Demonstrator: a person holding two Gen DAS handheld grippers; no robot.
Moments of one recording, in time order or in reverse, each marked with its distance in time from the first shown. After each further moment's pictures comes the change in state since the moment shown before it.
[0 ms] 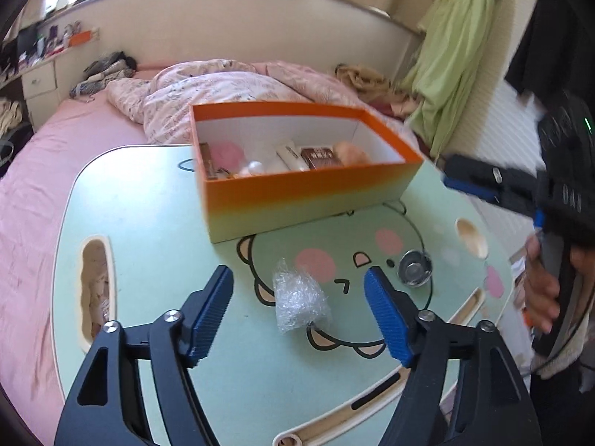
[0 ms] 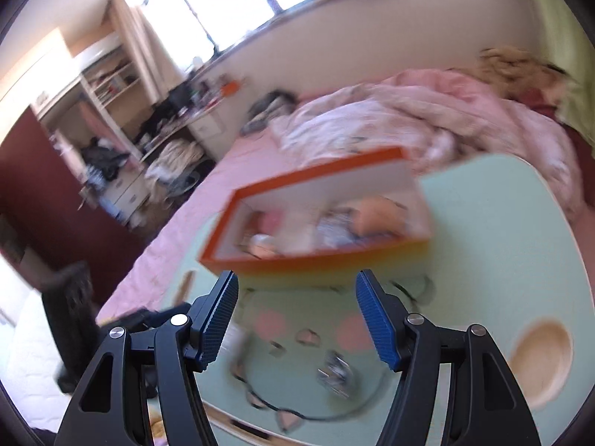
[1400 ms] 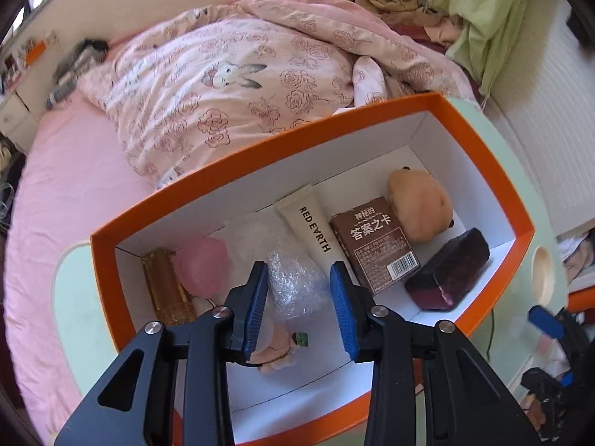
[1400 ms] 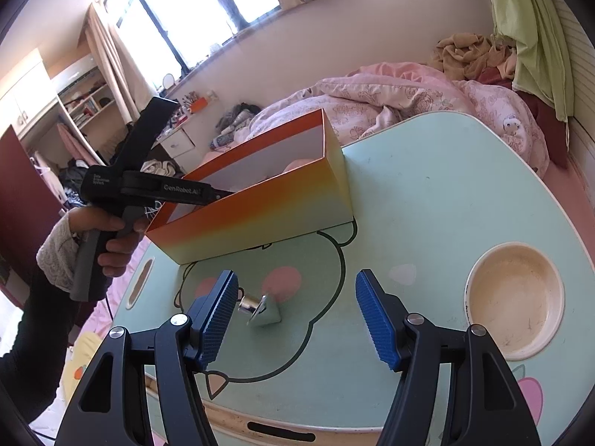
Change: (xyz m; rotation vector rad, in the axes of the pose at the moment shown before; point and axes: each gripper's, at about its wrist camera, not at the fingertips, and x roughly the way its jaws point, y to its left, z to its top) left arm 0.155 -0.007 0.130 0.130 0.392 0.129; right arm -0.019 -0.059 -0.082 0.090 -0.122 -0.114
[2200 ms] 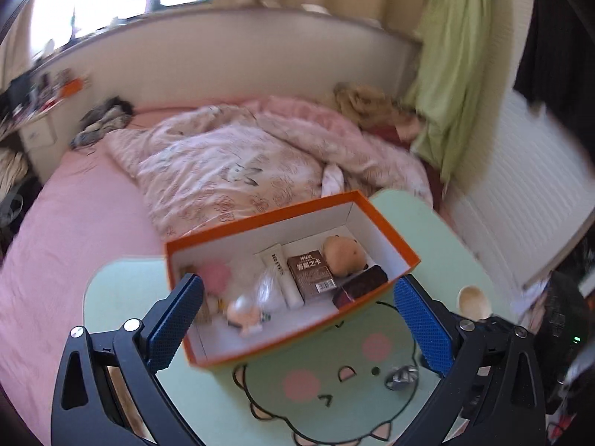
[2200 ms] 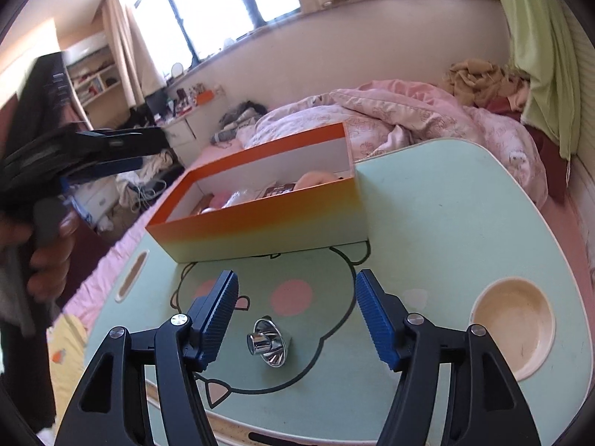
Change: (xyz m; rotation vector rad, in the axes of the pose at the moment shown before) left arm -0.105 -0.033 -0.036 0.029 -0.331 -0.025; right arm 0.003 0.021 0.006 -0.092 -0.014 -0.035
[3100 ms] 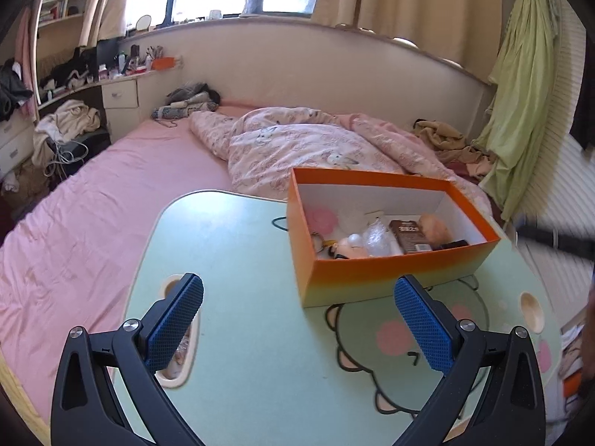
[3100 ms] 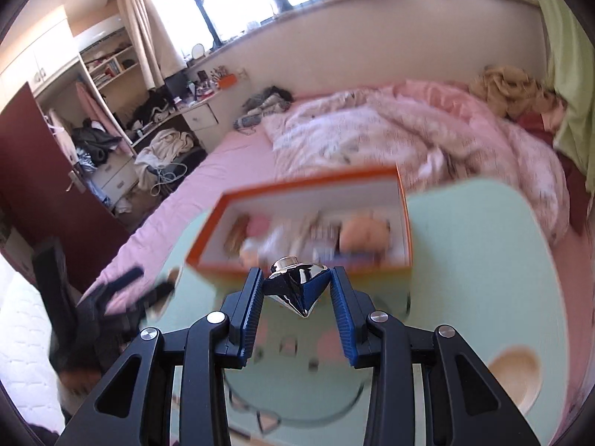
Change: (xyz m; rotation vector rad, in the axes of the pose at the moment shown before) left arm -0.041 0.057 -0.125 -0.298 -0.223 0.213; right arm 0.008 0.034 0.056 -0.060 0.120 0.061
